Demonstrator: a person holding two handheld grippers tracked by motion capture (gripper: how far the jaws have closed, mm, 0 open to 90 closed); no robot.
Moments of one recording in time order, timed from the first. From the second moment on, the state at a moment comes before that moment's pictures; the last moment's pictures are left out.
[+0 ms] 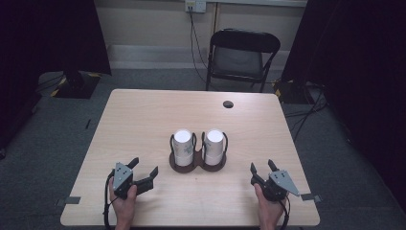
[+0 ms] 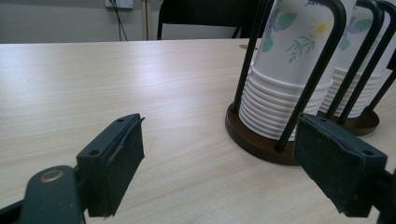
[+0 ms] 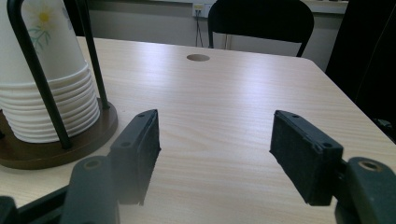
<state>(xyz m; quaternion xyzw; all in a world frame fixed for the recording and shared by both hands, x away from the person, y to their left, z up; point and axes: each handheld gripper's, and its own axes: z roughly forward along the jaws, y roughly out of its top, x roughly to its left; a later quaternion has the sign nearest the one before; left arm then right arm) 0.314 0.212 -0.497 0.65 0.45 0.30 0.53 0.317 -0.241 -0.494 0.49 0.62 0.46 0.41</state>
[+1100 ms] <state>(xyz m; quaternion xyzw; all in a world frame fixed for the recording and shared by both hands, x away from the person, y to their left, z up) 0.317 0.215 -0.497 0.64 0.47 0.29 0.54 0.325 -0.217 -0.474 0.47 0.65 0.49 0.34</state>
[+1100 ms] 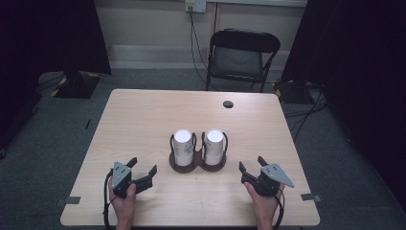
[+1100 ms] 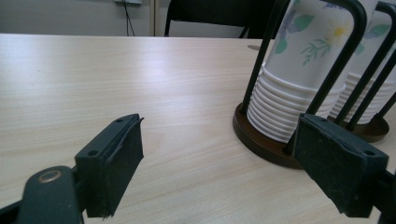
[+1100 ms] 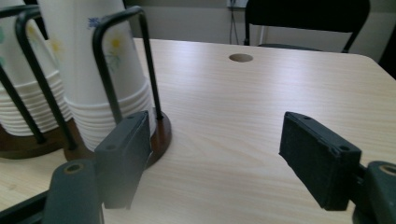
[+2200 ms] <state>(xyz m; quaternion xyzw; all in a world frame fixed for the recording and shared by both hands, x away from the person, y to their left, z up) 0.313 0.210 -0.497 0.64 0.46 0.31 0.53 0.353 -0.168 -0.410 0.38 0.68 0.56 0.28</state>
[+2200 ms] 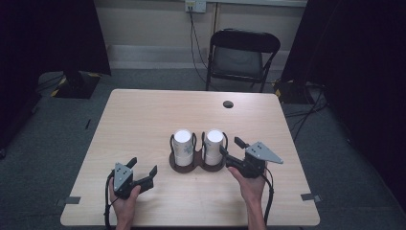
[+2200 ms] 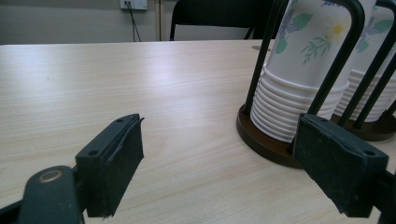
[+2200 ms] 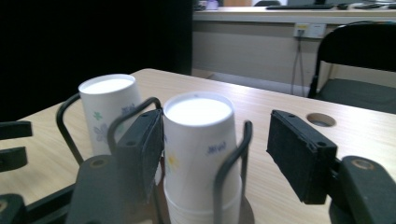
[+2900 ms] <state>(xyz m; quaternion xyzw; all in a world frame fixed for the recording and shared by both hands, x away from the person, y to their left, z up) 0.312 0.213 -0.497 0.63 0.46 0.31 0.54 0.396 -0.136 -0.399 0.34 0.72 0.55 0.25</state>
